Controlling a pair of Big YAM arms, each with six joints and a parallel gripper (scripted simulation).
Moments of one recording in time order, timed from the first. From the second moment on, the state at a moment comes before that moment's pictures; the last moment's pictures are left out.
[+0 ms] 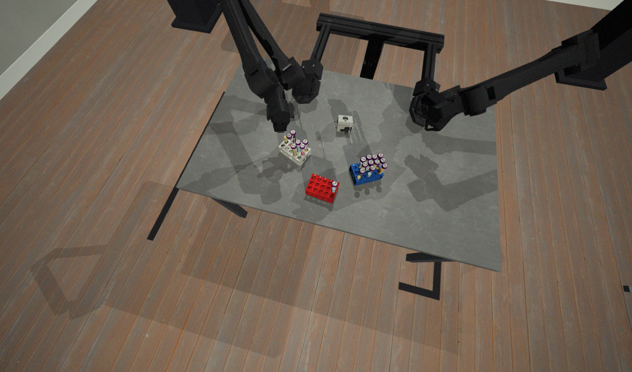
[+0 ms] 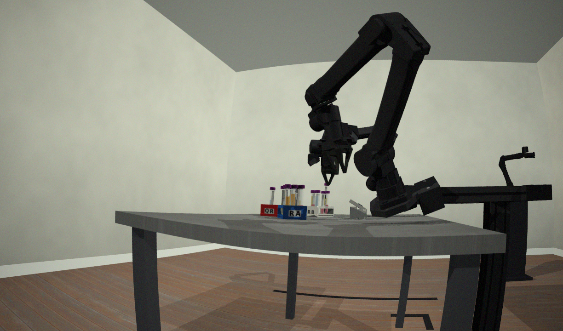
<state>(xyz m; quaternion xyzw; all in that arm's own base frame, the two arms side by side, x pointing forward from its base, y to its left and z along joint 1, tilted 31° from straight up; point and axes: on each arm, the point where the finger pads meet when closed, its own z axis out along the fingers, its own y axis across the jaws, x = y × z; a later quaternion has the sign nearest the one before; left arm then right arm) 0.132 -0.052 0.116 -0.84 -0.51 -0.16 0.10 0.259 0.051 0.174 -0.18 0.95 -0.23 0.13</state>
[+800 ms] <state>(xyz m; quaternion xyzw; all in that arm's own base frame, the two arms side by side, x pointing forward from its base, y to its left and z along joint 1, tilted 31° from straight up) 0.132 -0.052 0.116 -0.84 -0.51 -0.16 0.10 0.262 0.046 0.165 -0.18 0.95 -0.23 0.13</state>
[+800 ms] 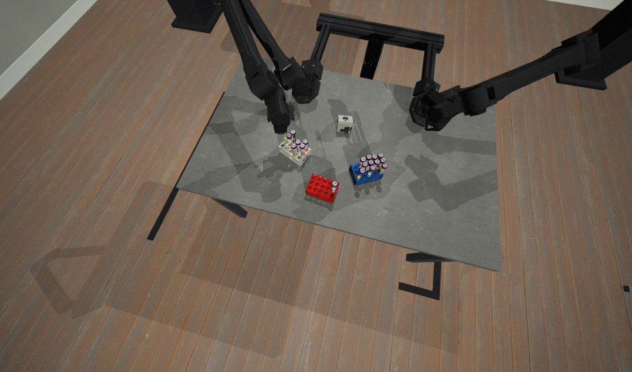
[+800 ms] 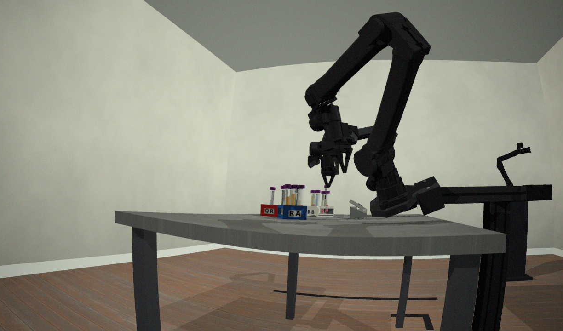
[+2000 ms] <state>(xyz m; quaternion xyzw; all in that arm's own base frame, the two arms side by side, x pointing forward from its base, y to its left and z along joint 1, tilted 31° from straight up) 0.132 -0.052 0.116 -0.84 -0.51 -0.16 0.10 0.265 0.043 0.158 -0.18 0.95 -0.23 0.13</state>
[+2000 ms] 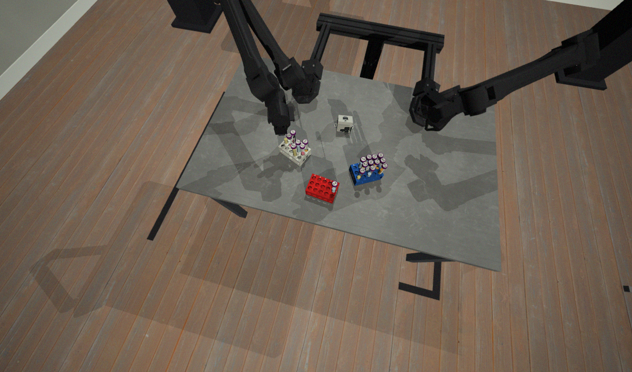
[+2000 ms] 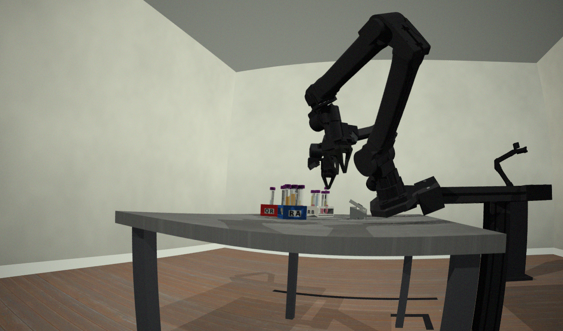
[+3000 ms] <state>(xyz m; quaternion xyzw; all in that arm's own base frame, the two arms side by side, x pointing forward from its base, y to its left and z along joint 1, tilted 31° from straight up) 0.132 -0.052 0.116 -0.84 -0.51 -0.16 0.10 0.267 0.041 0.154 -0.18 0.95 -0.23 0.13</state>
